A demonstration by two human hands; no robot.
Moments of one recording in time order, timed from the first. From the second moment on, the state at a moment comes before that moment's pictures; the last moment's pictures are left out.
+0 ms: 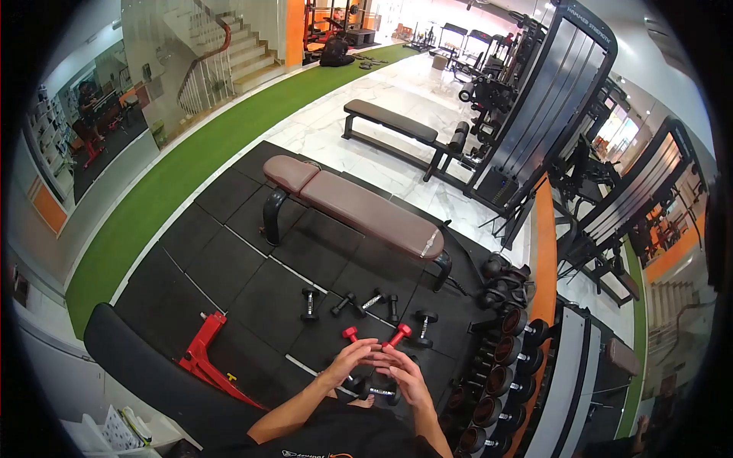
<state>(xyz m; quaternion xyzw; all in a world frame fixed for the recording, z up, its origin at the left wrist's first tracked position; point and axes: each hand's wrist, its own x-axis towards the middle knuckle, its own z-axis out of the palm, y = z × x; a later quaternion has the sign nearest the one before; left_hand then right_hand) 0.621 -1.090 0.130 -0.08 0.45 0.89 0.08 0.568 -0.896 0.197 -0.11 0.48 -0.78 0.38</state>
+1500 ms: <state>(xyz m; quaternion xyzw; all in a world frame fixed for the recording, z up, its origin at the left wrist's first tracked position) 0.664 -1.142 0.145 -0.06 0.46 0.88 0.08 0.619 -0.938 0.196 -0.10 0.46 -0.81 0.35</state>
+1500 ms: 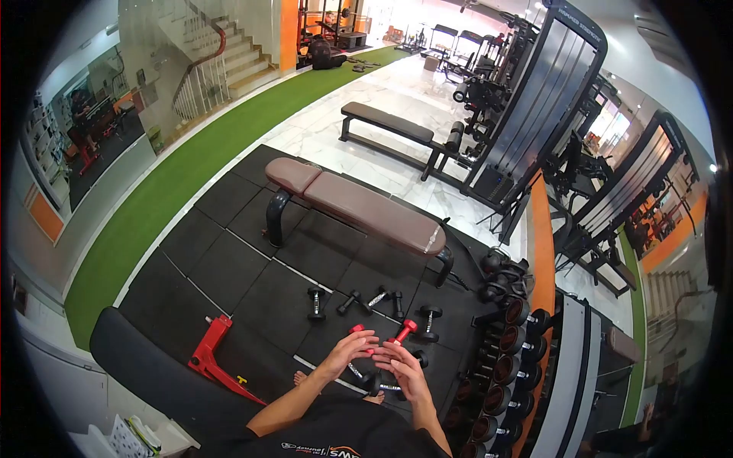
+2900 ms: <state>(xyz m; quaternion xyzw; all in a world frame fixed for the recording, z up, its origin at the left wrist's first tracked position) 0.692 -1.171 0.146 -0.09 0.44 0.89 0.02 0.624 -0.973 0.197 -0.12 0.45 -0.79 0.40</state>
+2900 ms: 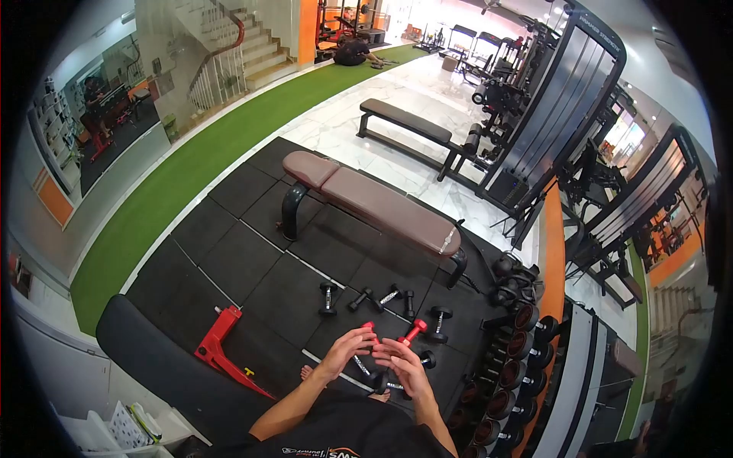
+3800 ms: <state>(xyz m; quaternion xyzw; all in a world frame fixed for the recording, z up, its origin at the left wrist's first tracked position) 0.688 -1.169 0.146 -0.08 0.44 0.90 0.04 0.623 -0.977 0.199 -0.12 0.44 -0.79 0.40</state>
